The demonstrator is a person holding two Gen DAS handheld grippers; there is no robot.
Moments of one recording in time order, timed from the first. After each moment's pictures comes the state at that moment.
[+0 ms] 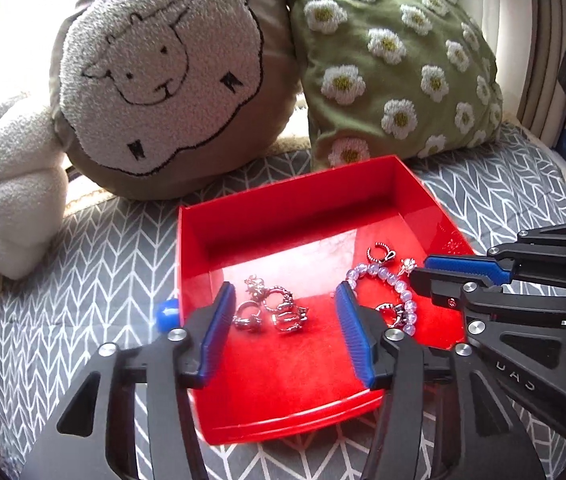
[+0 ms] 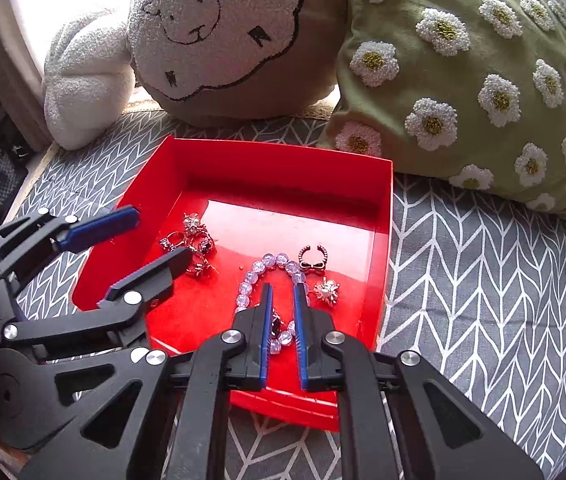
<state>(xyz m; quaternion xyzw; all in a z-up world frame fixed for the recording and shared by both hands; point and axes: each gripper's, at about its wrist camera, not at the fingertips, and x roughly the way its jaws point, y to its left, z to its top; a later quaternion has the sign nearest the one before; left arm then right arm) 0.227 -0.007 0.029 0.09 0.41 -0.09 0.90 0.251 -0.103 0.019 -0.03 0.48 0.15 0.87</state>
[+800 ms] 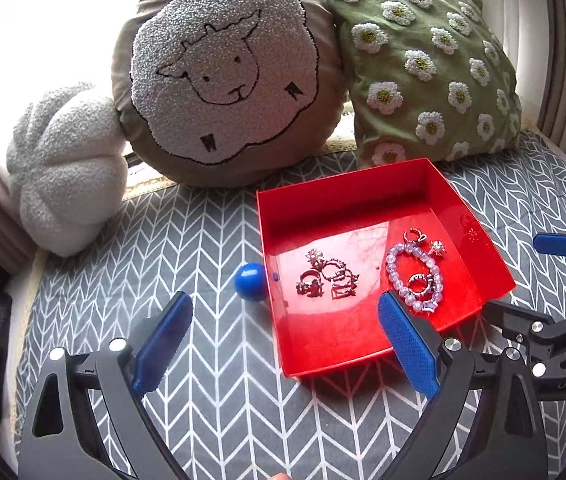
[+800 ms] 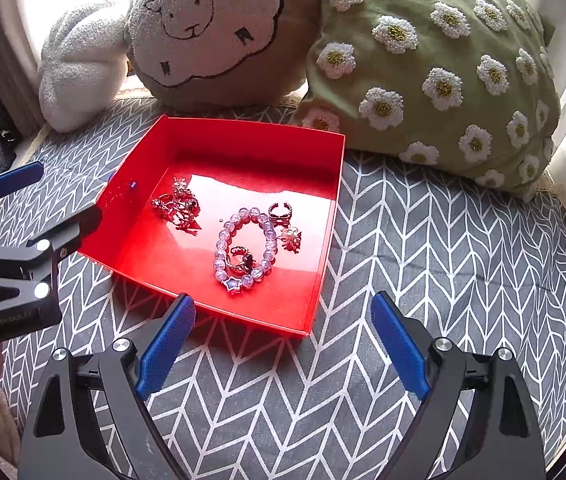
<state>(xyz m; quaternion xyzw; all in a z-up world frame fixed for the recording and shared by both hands) 0.191 0.026 0.053 0.10 0.41 -0.03 0.91 0.201 -0.119 0.028 -0.06 0.48 0.11 0.87</state>
